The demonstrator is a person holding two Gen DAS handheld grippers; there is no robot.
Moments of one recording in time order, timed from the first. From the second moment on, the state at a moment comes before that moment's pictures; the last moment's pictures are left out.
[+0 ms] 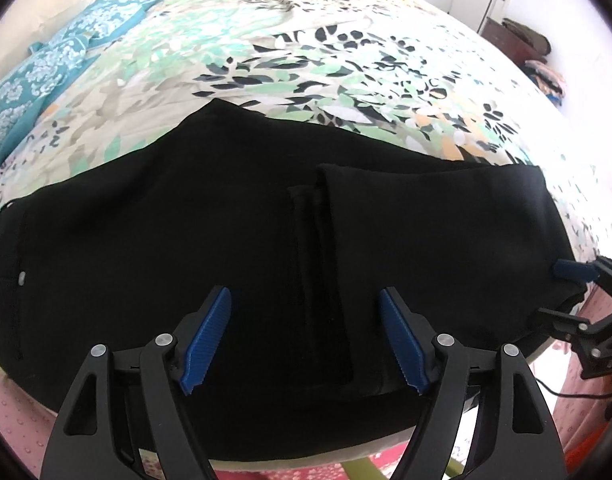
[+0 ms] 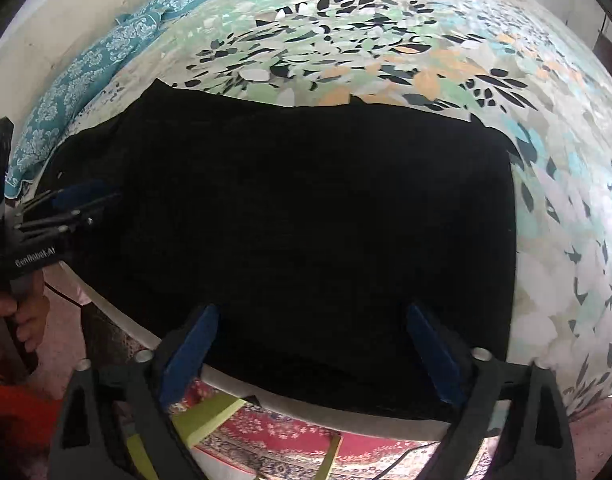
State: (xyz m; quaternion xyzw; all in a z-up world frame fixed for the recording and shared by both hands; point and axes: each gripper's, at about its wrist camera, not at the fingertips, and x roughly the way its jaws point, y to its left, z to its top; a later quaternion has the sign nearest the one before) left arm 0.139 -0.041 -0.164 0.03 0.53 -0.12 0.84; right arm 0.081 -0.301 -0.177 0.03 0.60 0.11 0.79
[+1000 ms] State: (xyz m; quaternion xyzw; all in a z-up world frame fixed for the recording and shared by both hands) left arm 0.137 0.020 -0.144 -0.07 0.48 -0.05 0.87; right arm 0.077 -0.293 -0.181 0.01 0.58 0.09 0.81
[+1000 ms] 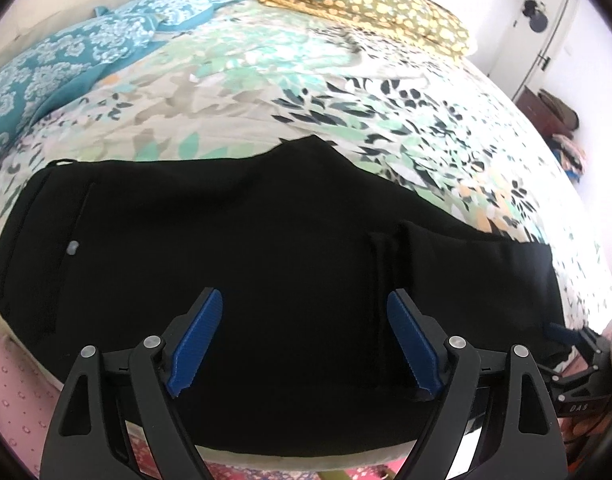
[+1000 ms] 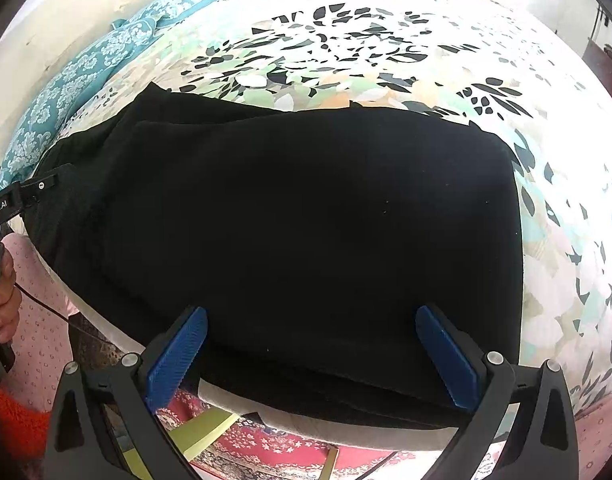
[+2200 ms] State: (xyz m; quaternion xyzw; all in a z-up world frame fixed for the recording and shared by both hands) left arm 0.205 0.241 -0.139 -0.12 0.52 0.13 0.83; right arm 0.074 -0.293 -0.181 0.01 0.57 0.08 0.82
